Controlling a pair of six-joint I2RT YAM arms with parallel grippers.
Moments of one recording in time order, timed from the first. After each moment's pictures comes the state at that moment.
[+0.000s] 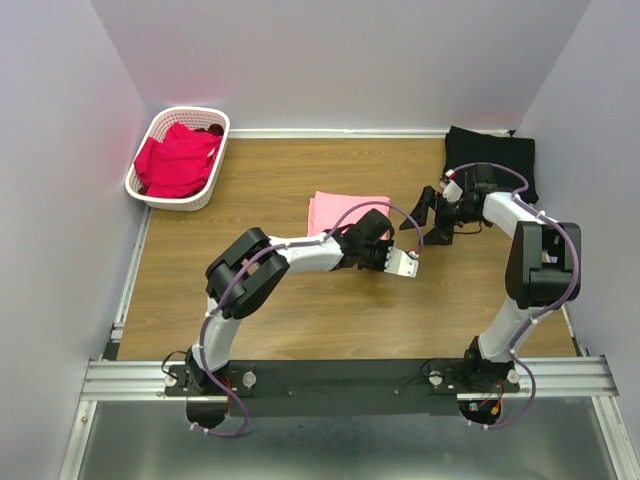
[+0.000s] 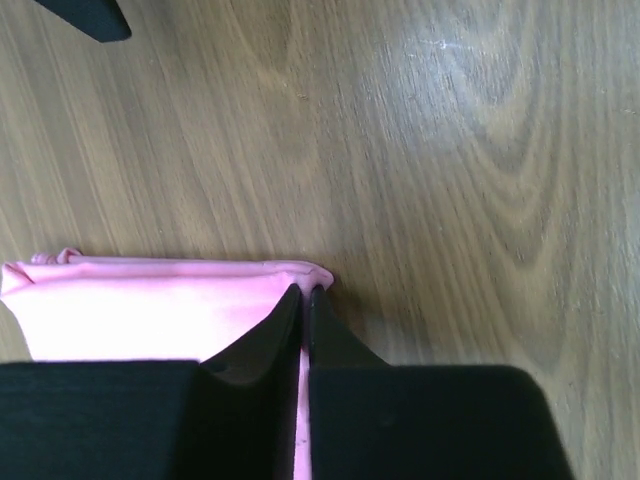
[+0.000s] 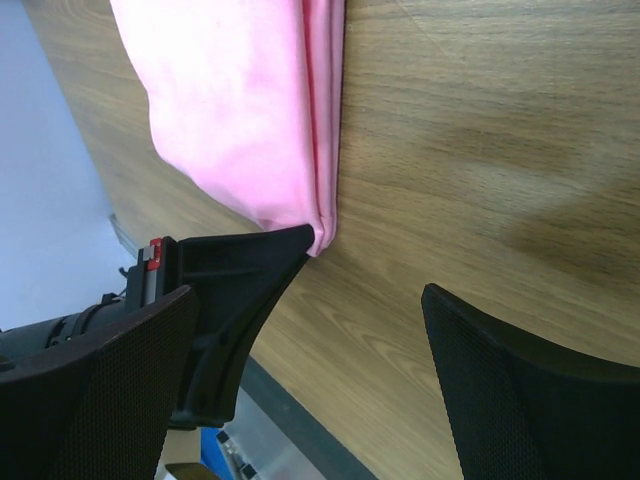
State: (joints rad) left arm -0.93 2.05 1.32 -0.09 0.24 0.94; right arm -0.04 1.79 1.16 -0.58 -0.77 0.27
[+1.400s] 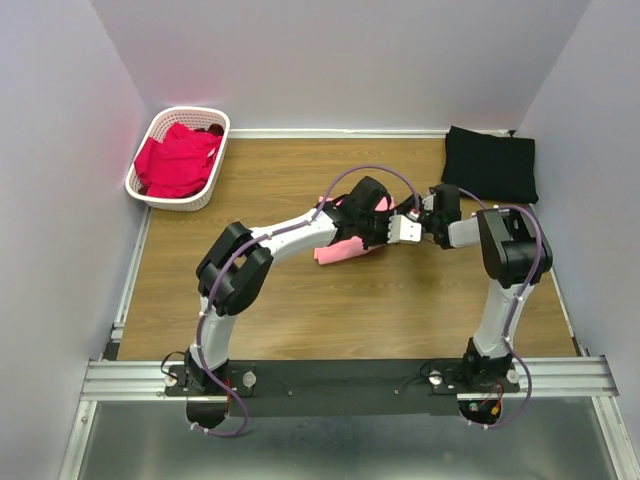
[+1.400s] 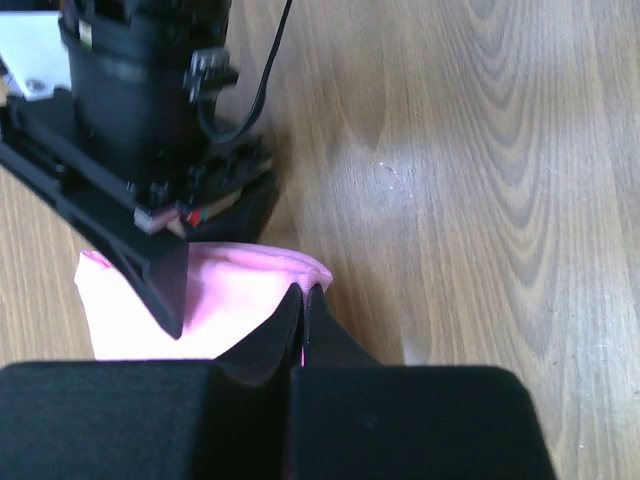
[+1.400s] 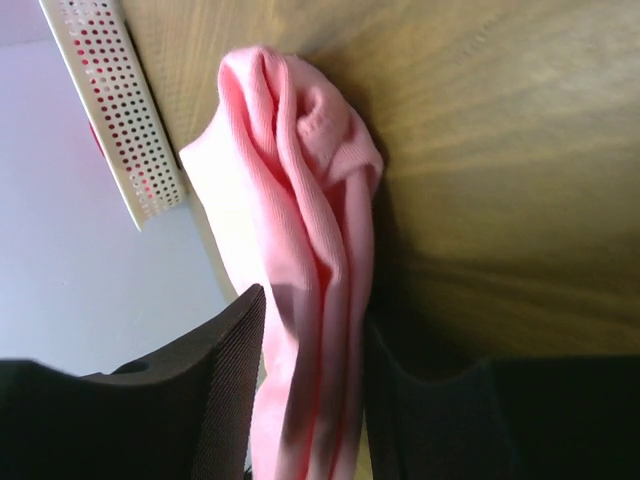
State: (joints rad) left arm -0.84 2.01 1.52 -0.25 0.47 0.78; right arm 0.11 1.98 0.88 0.47 -0.62 1.09
